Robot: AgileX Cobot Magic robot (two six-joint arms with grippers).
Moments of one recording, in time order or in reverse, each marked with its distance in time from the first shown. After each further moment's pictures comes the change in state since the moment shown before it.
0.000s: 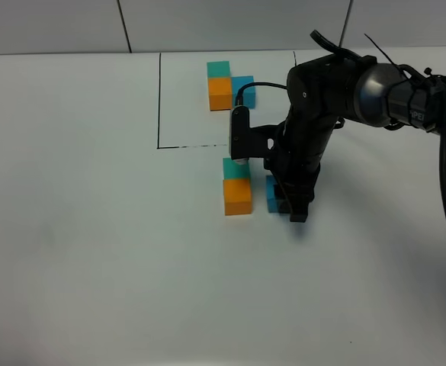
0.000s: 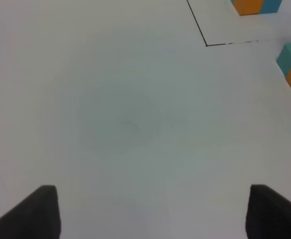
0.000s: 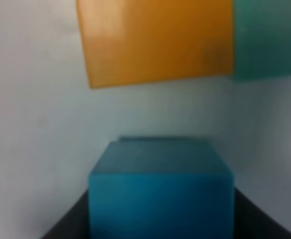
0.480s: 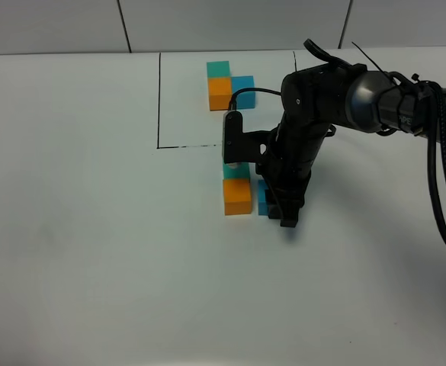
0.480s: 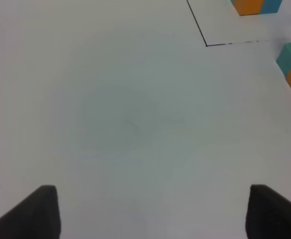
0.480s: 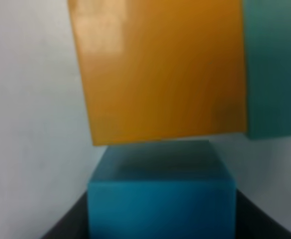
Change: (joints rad) left arm 0.000 0.000 0.000 0.000 0.000 0.000; right arm 0.008 0.035 0.000 0.057 -0.030 -0.021
